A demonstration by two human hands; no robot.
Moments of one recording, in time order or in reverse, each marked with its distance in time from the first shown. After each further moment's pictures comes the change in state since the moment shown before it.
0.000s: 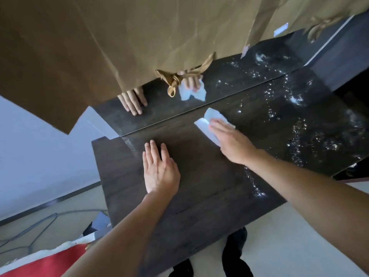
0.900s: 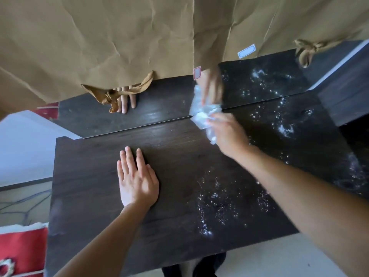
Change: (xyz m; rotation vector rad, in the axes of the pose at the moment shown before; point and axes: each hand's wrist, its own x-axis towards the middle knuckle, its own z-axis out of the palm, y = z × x) left_hand 0.011 0.088 0.041 0.088 0.174 -0.303; right_hand 0.051 0.121 -0.043 0.052 0.077 -0.001
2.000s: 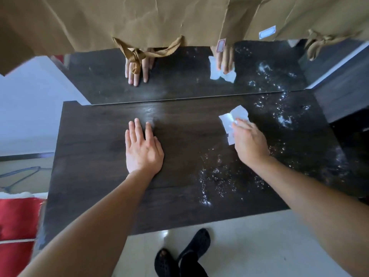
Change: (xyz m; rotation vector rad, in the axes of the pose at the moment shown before) left_hand -0.001 -0.010 0.004 -0.054 0.034 0.075; right_hand -0.077 0.000 -0.004 -0.137 0.069 0.118
